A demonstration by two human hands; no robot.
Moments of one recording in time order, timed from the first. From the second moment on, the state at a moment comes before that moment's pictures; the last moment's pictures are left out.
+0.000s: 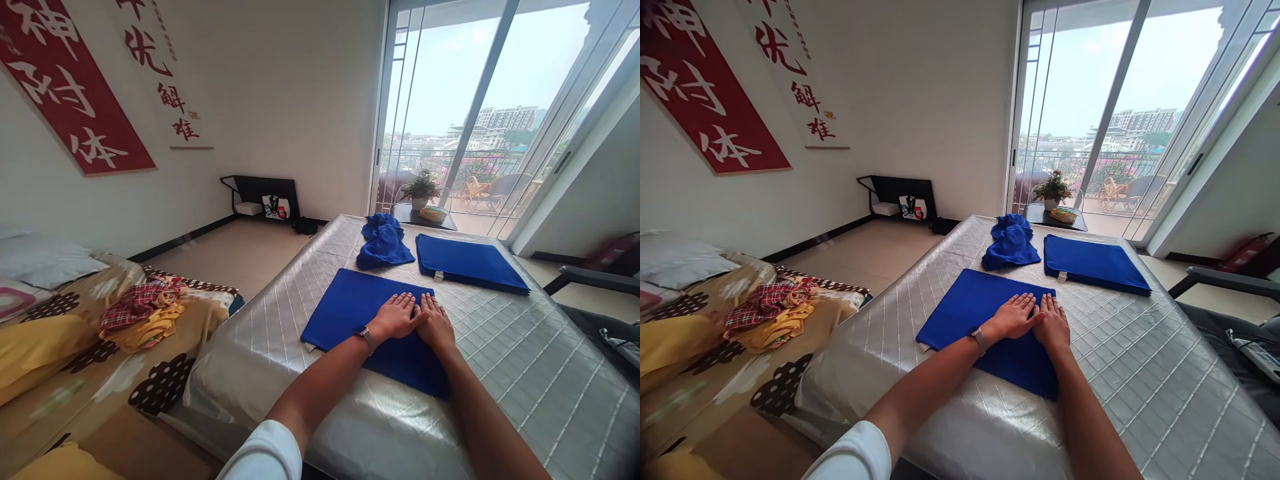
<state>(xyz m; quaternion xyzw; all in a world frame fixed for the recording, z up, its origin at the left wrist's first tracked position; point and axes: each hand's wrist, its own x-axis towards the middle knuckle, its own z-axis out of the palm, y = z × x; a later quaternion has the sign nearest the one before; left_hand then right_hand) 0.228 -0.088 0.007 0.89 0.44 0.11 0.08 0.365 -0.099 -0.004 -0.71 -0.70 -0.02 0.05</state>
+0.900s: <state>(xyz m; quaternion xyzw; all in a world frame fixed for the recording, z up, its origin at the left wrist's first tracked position) 0.060 -0.040 -0.005 0.75 0.64 0.12 0.07 0.356 -0.084 0.017 -0.73 -0.69 -0.03 0.00</state>
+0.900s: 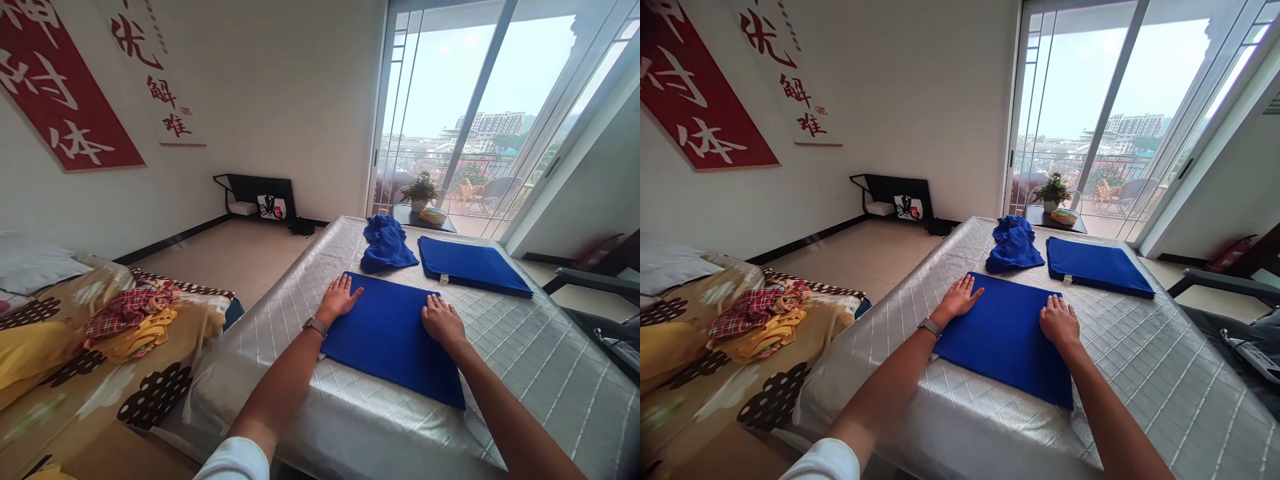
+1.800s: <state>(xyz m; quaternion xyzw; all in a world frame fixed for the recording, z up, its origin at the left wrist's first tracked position) 0.074 -0.034 0.011 0.73 0.68 0.06 0.05 0.360 -0.064 0.007 -0.74 -0.66 0.04 0.08</state>
